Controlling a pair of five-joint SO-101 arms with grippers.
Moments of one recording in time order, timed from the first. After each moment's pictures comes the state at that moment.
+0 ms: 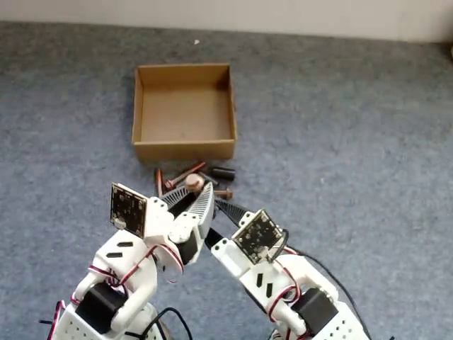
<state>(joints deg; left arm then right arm) 29.6 -104.0 82.0 46.2 22.7 -47.6 -104.1 88.6 36.8 10.6</state>
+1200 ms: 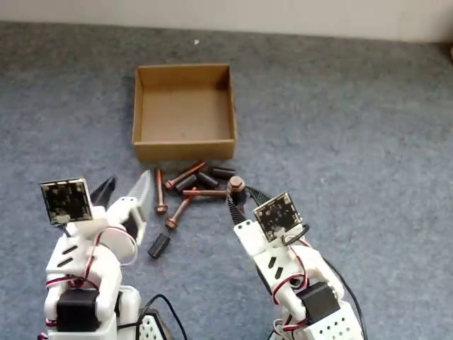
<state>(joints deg) -8.9 -103.9 76.6 63.1 15.1 -32.3 -104.2 92.9 36.8 10.7</state>
